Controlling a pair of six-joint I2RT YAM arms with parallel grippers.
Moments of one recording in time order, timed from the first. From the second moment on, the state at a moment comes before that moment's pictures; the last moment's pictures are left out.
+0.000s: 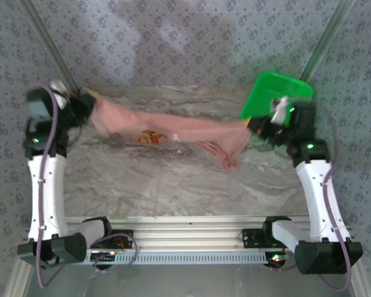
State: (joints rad) left arm 0.13 1.07 1.25 -0.66 0.43 -1.00; right arm 0.06 1.04 1.08 -0.71 -0.61 0.54
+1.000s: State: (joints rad) left arm 0.09 0.69 0.52 -0.77 0.27 -1.13; right arm 0.53 1.20 0.66 -0.97 0.04 0.65
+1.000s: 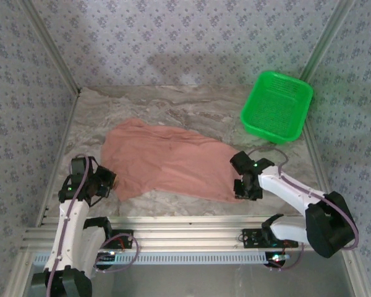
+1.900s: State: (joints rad) left arm 0.05 0.72 0.52 -0.74 0.29 -1.11; right arm 0.29 1.06 0.45 -0.89 -0.37 0.96
